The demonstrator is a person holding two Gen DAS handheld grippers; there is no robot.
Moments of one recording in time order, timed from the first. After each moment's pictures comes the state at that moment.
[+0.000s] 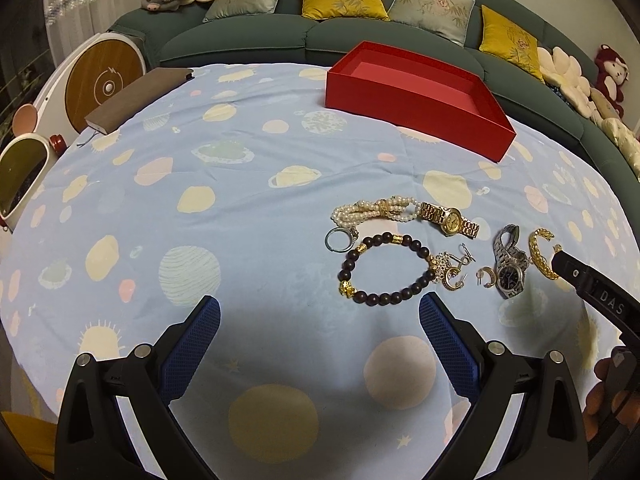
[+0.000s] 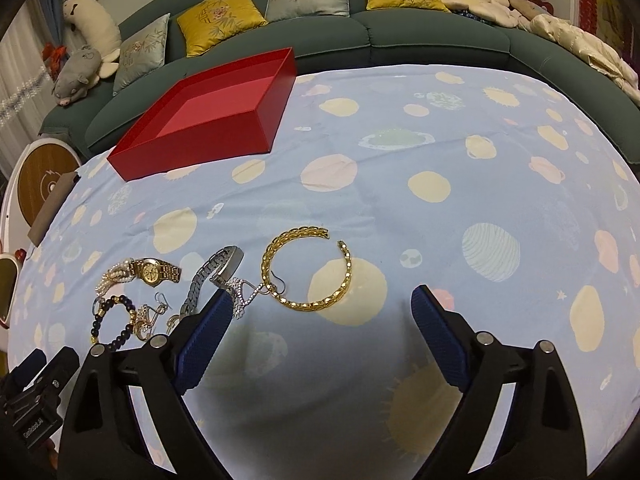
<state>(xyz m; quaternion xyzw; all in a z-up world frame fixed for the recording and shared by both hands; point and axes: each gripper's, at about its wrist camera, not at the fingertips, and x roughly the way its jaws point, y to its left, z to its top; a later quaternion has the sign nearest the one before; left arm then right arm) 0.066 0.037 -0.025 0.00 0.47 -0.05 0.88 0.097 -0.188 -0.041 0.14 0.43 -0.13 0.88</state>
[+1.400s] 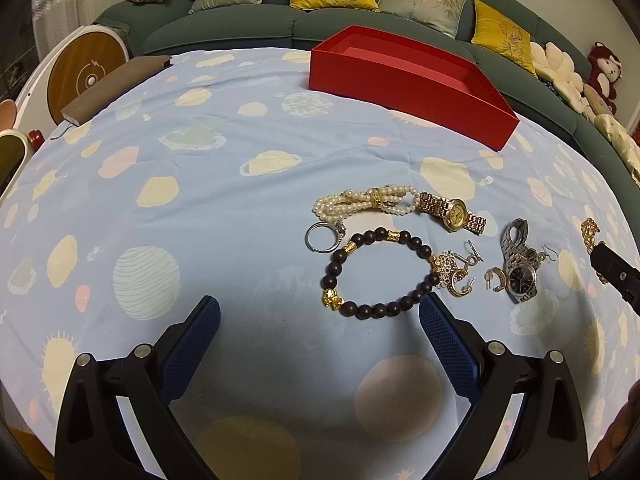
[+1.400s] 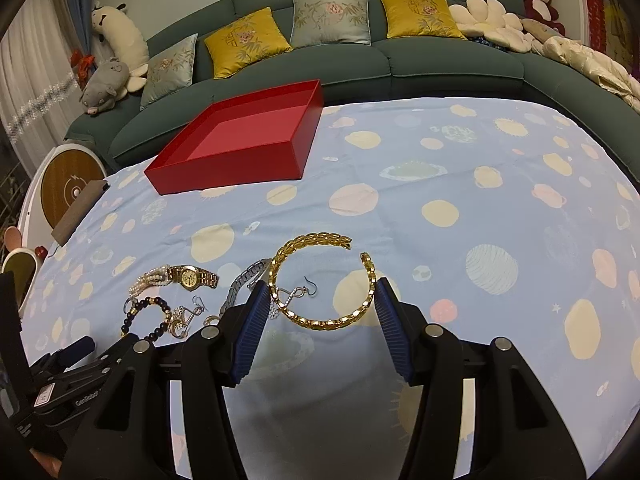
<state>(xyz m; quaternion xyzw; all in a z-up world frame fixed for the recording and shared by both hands) 0.084 0.029 -0.052 0.00 0.47 -0.07 0.88 0.076 -0.181 -0.018 0.14 0.38 -0.09 0.91</state>
